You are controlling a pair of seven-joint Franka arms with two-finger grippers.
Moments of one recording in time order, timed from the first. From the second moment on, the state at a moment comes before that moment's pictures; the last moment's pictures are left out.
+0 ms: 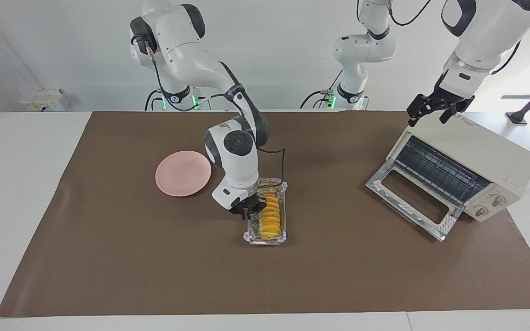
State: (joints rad) left arm -0.05 -0.07 -0.01 -1.68 0.00 1.57 -0.10; right arm 0.41 0.63 0.06 -1.49 -0.08 2.21 0.51
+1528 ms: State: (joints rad) left arm -0.05 -0.07 -0.01 -1.68 0.00 1.57 -0.10; right arm 0.02 0.70 0.06 -1.25 -0.05 1.99 -0.04
